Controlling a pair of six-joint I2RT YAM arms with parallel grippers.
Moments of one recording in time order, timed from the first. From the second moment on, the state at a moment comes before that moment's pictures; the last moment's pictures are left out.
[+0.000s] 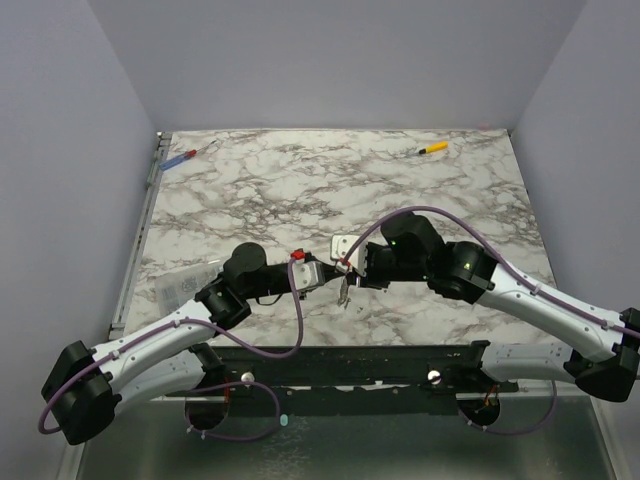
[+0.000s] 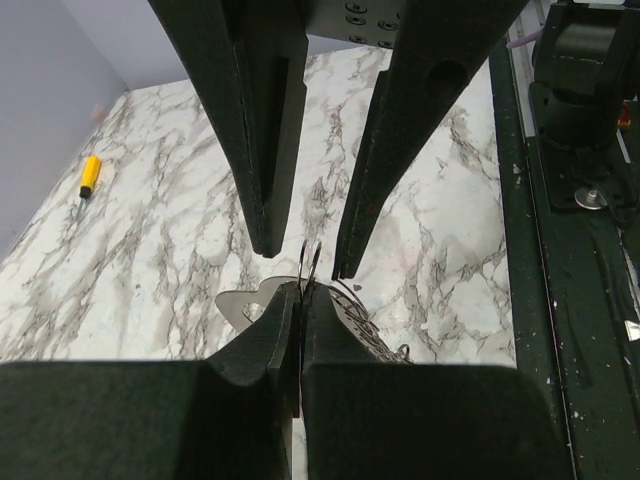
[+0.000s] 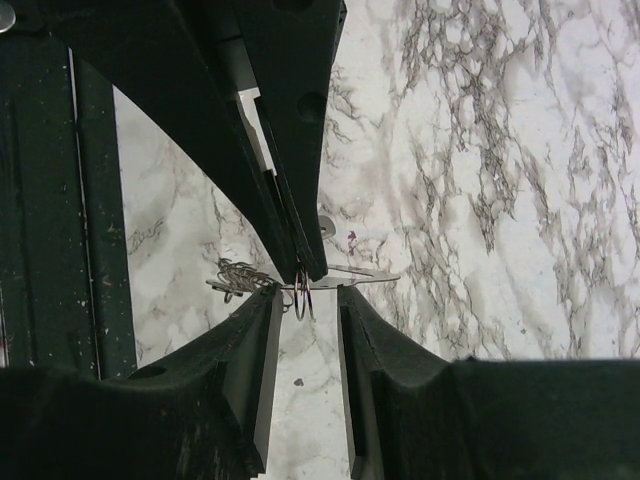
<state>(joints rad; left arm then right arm) -0.83 0.93 0.52 0.36 0.55 0.34 1.03 1.14 1.15 -0.63 -0.17 -0.55</state>
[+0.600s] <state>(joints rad) -0.83 0.92 0.52 0.36 0.55 0.34 1.03 1.14 1.13 -0.59 -0.17 -0.55</state>
